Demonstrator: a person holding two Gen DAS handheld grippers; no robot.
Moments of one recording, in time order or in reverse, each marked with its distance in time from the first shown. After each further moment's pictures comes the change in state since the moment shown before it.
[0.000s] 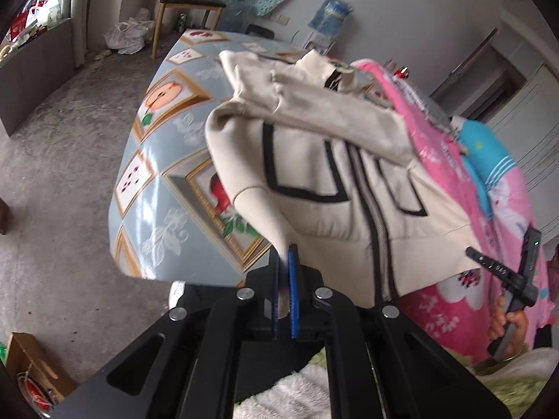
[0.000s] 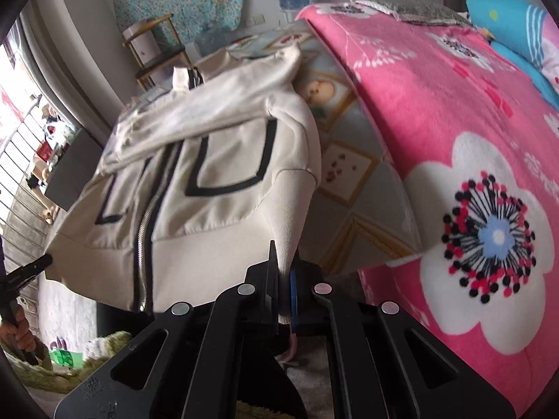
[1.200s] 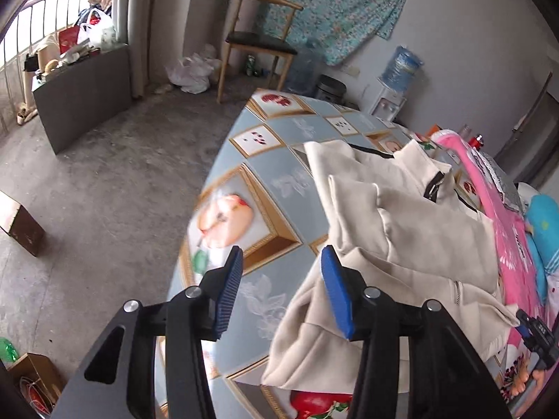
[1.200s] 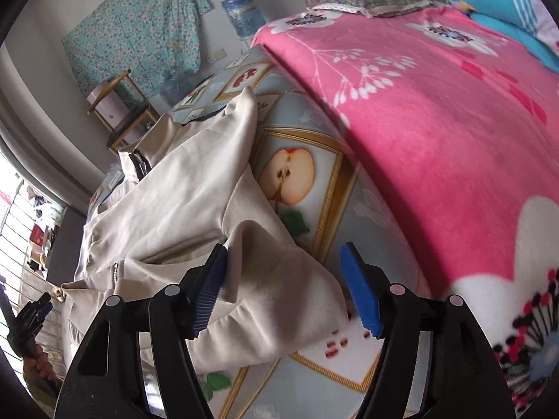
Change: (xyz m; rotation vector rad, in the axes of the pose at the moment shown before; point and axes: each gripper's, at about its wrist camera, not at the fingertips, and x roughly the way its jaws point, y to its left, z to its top) left arm 0.060 0.067 0.144 -0.113 -0.204 0.289; right arm 0.097 -0.052 0.107 0.222 -0.100 0.015
